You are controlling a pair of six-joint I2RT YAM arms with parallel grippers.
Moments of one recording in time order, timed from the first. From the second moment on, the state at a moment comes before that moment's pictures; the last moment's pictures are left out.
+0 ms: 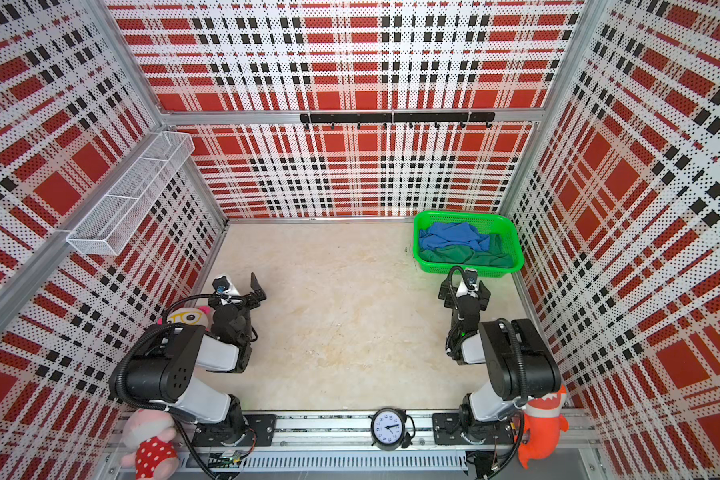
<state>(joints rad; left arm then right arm) -0.03 1.57 0.20 1.38 -0.37 -0.09 0.07 1.57 0.27 1.17 0.34 0.03</state>
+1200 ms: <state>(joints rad) -0.19 1.35 1.08 0.06 -0.21 -0.07 0.03 1.71 1.39 -0.29 0.20 0.15</state>
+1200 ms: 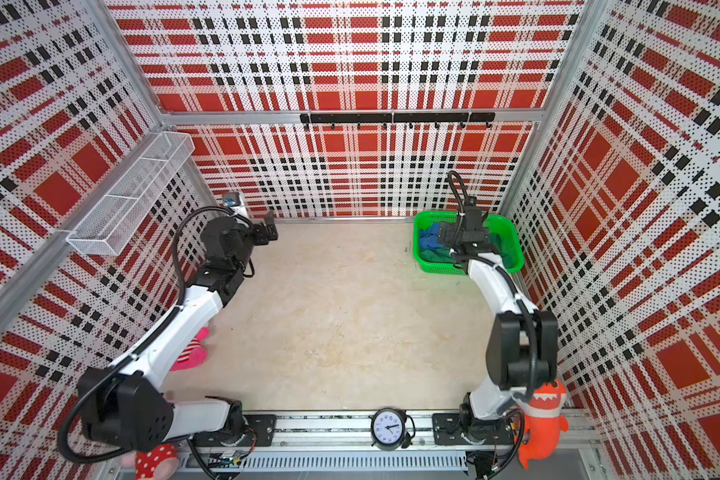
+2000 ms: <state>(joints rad) -0.34 1.43 1.04 -0.05 -0.23 -0.06 0.02 2.21 1.78 -0.35 0.19 0.21</state>
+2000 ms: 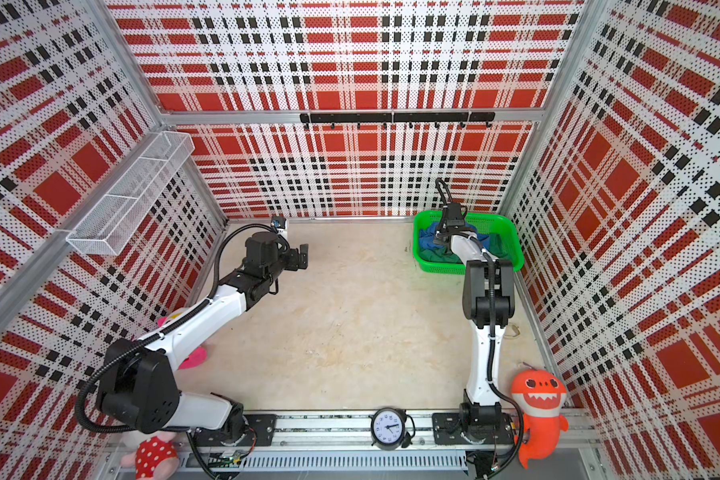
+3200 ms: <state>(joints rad) -0.29 1.40 1.04 -0.08 -0.11 -0.10 0.44 1.49 1.77 -0.48 -0.02 0.11</state>
